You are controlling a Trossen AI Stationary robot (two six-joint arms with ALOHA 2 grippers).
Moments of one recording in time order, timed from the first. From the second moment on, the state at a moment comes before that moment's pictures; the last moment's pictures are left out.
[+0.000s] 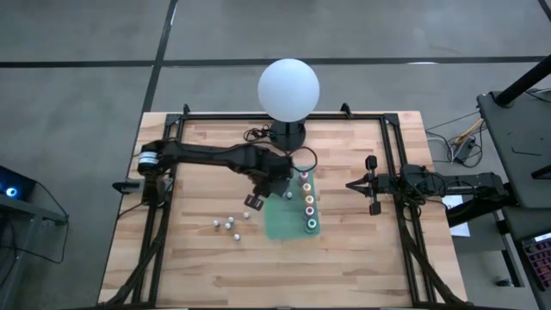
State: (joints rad) left arm 0.02 1.87 1.68 -1.07 0.02 0.48; right arm 0.02 0.08 0.01 0.01 0.02 -0.13
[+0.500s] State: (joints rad) left arm 0.03 1.99 1.79 -1.16 0.03 0.34; right arm 0.02 0.08 0.01 0.01 0.02 -0.13
